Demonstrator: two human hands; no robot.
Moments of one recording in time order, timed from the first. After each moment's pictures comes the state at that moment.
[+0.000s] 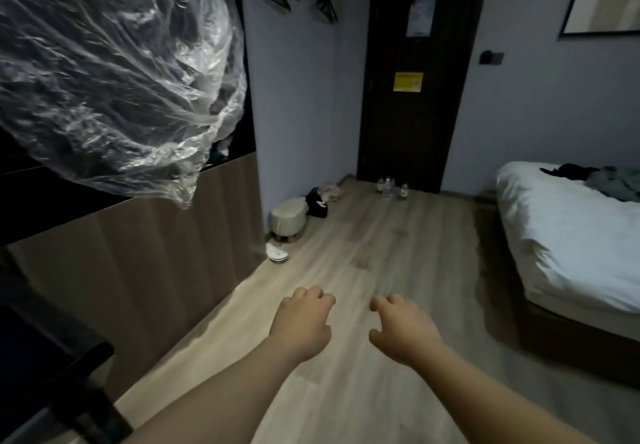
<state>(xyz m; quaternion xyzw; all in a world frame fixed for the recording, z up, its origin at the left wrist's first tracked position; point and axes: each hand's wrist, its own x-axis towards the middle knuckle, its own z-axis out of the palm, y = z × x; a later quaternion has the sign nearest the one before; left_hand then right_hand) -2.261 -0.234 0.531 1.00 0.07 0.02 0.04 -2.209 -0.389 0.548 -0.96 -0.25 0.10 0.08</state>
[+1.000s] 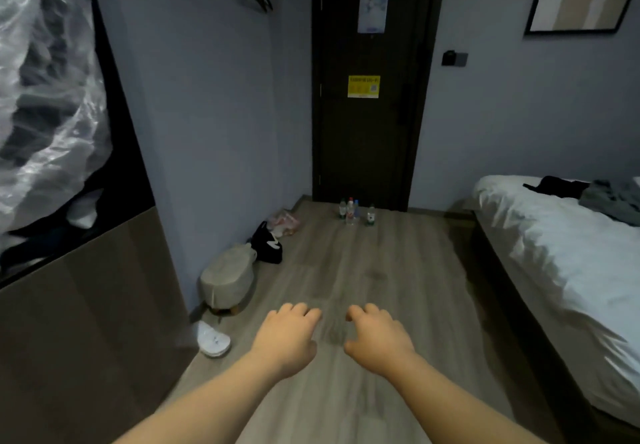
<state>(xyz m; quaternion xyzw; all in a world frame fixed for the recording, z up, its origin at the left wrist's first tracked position) -1.700 -0.030 0.524 1.00 -0.03 -0.03 0.01 -1.671 -0.181 0.536 -0.97 -0.17 0.11 0.11</state>
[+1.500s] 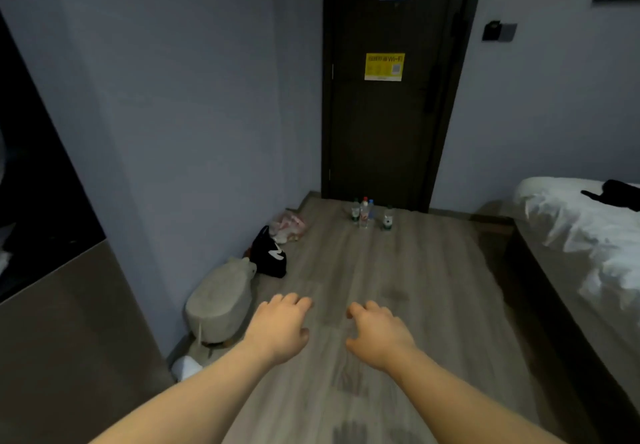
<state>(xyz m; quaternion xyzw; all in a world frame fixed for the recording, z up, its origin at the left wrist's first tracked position) -1.407 0.094 0.506 1.00 0.00 -0.05 0.03 -1.377 -0.071 0.517 -0.97 -0.19 0.16 0.09</state>
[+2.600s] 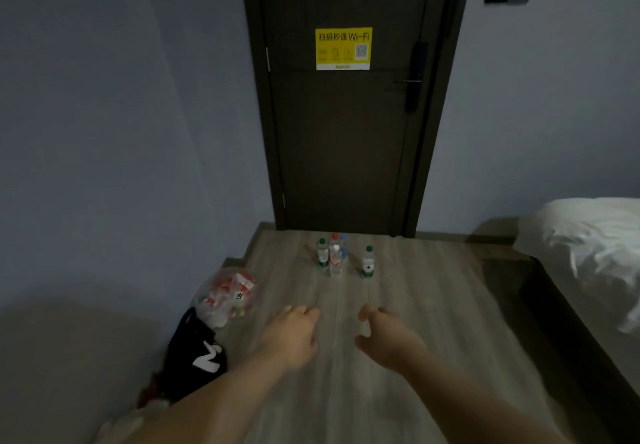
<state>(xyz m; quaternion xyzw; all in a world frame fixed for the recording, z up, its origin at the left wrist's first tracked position) -0.710 0.119 0.495 0.99 -0.08 -0.11 0.01 -0.690 -0.049 0.492 -0.96 -0.06 0.21 0.18</state>
